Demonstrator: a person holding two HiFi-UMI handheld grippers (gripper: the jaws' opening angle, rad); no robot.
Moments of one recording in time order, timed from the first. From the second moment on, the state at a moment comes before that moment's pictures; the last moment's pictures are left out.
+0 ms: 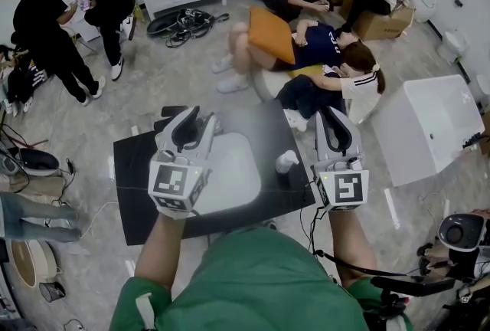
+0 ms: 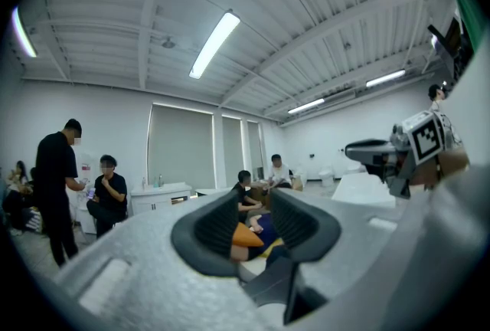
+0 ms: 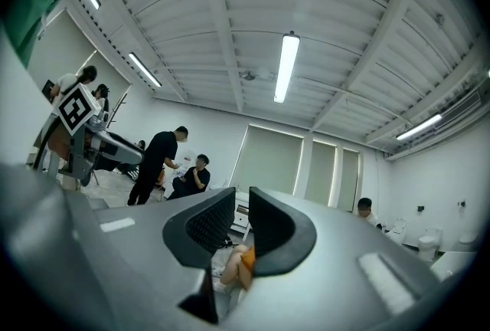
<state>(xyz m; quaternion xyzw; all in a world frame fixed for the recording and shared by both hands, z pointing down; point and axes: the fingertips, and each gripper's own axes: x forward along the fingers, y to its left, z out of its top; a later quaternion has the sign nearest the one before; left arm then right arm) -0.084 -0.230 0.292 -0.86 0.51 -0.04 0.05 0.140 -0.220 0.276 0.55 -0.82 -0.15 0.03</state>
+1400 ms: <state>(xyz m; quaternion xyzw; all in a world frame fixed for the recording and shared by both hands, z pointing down) -0.059 -0.223 0.296 -0.85 0.52 -0.05 0.04 0.166 -0.213 0.280 0.54 -0.83 -0.15 0.02</state>
